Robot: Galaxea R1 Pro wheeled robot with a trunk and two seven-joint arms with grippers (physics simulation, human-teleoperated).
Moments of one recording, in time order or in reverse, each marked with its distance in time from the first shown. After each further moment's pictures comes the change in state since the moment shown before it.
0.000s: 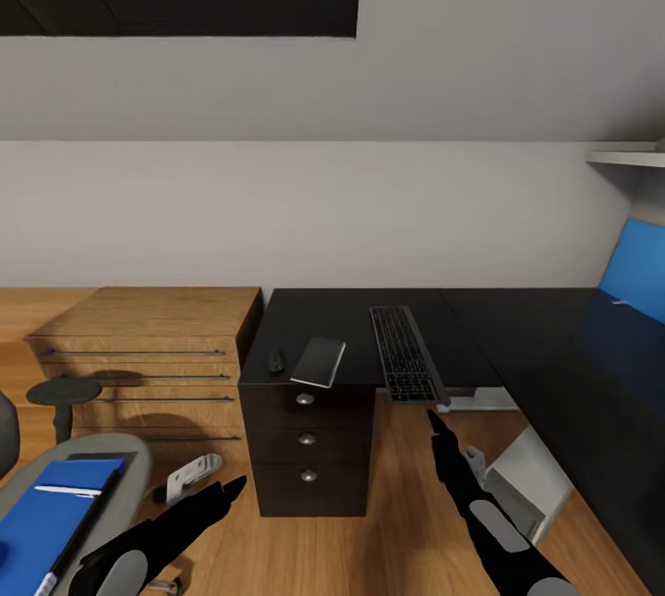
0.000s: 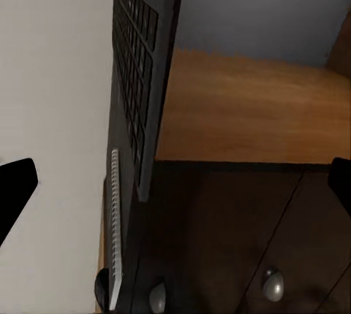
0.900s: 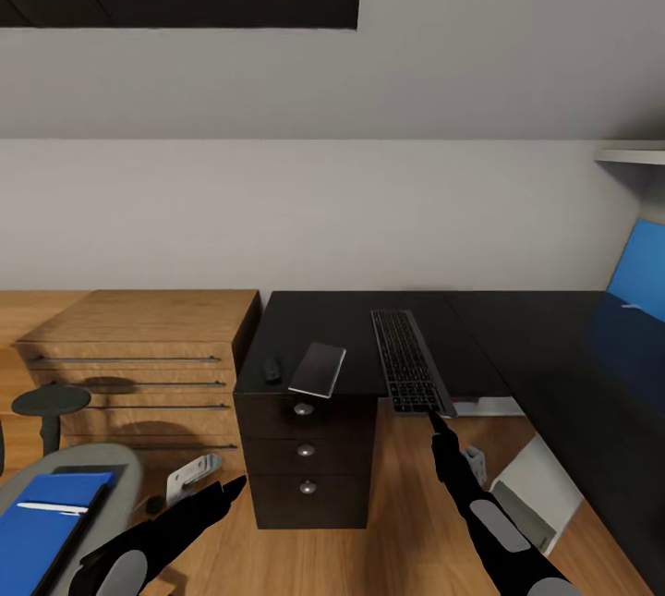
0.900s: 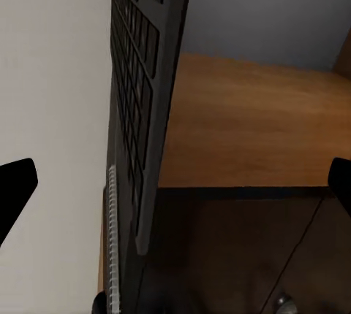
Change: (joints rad) left arm 0.000 0.001 0.000 0.000 0.000 0.000 0.000; right arm 0.000 -0.002 -0.001 -0.001 -0.006 0.002 0.002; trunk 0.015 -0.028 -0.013
